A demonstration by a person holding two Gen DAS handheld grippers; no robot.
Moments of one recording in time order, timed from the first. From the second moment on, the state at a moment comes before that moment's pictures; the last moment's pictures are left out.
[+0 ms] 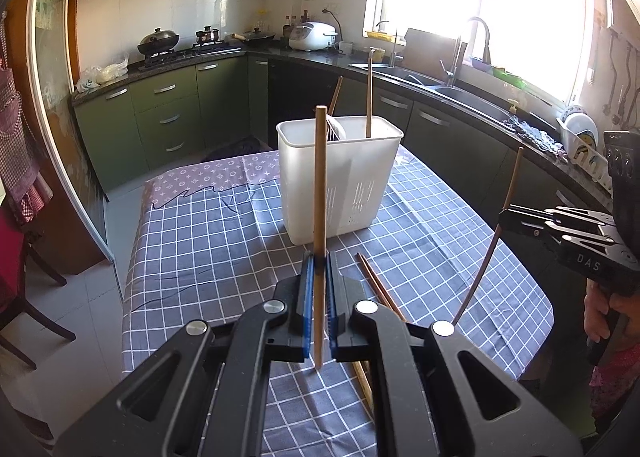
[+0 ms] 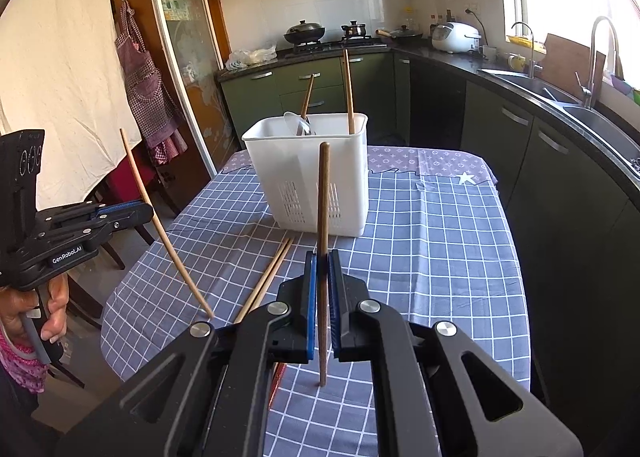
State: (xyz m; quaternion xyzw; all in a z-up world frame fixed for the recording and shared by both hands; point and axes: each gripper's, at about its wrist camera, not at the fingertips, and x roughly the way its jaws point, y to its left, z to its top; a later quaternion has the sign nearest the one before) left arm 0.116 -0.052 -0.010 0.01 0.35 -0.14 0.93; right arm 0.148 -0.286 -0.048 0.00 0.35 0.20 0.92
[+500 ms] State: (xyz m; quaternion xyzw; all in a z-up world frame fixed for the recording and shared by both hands) left arm 0.124 -0.065 0.022 0.03 0.32 -0.14 0.94; right arm 0.148 -0.292 -0.051 0.01 0.35 0.21 0.91
